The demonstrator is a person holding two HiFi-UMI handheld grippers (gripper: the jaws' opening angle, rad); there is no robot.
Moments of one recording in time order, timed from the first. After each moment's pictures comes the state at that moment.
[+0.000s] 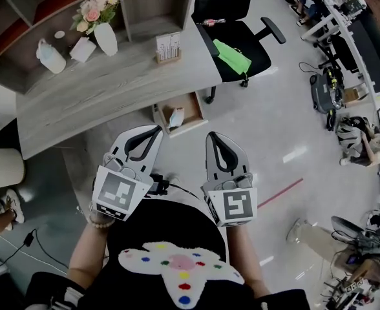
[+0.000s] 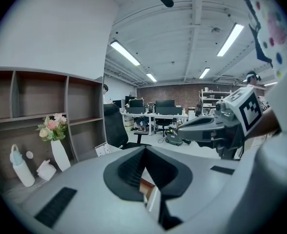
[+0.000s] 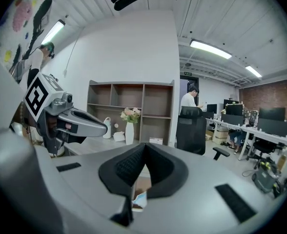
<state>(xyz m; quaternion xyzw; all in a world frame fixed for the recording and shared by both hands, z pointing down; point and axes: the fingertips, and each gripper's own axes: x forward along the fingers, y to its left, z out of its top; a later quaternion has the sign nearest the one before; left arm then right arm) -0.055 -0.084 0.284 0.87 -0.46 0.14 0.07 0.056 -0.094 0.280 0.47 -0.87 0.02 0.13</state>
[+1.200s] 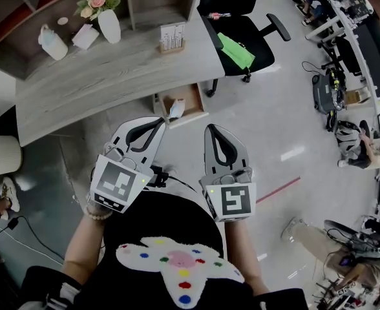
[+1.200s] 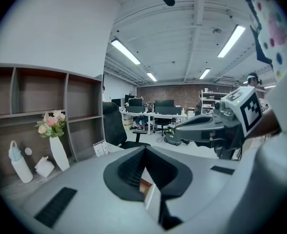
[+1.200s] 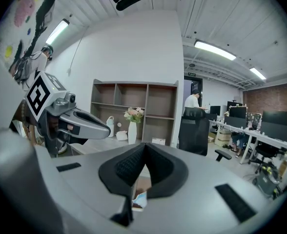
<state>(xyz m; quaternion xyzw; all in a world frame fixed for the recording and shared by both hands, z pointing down) -0.052 -0.080 0.293 0.87 -0.46 0.14 0.08 0.048 -0.091 0.281 0.46 -0.88 0.01 0.14</state>
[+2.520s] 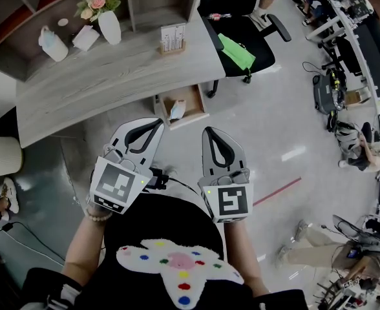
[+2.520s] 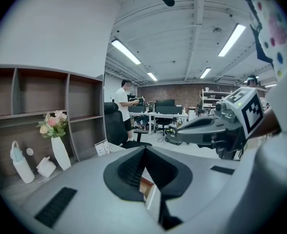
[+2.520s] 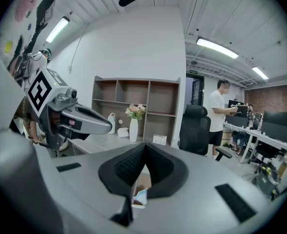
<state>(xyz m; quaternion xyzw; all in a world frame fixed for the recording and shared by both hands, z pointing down) -0.058 -0.081 0.296 0.87 -0.46 0.14 0.08 0.036 -0.086 0.292 0.44 -0.89 0.01 0.15</state>
